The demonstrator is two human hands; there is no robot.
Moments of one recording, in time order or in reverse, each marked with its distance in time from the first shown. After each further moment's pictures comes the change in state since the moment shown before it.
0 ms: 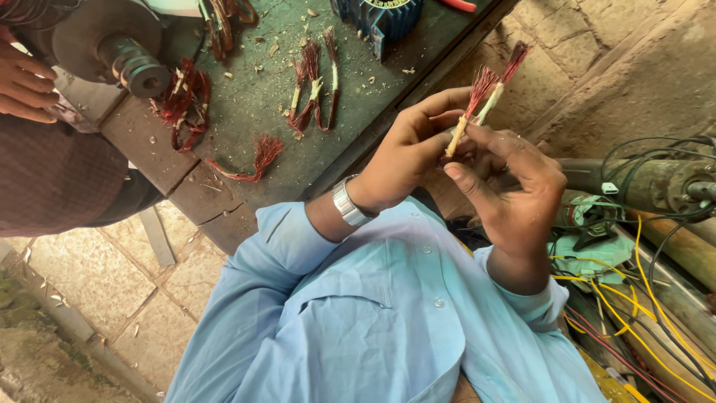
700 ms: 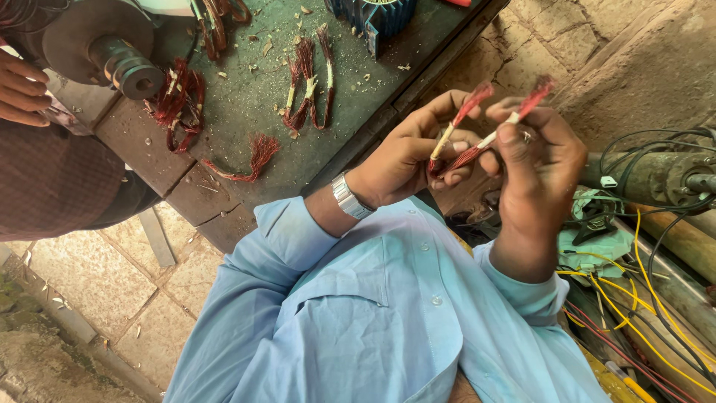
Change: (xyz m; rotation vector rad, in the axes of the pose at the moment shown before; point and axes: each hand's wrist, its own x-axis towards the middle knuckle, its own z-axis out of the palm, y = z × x) left_hand 0.002 0.012 0.004 -0.349 -0.217 -0.202; right_hand 0.002 0.031 -0.014 0.507 0.184 0.184
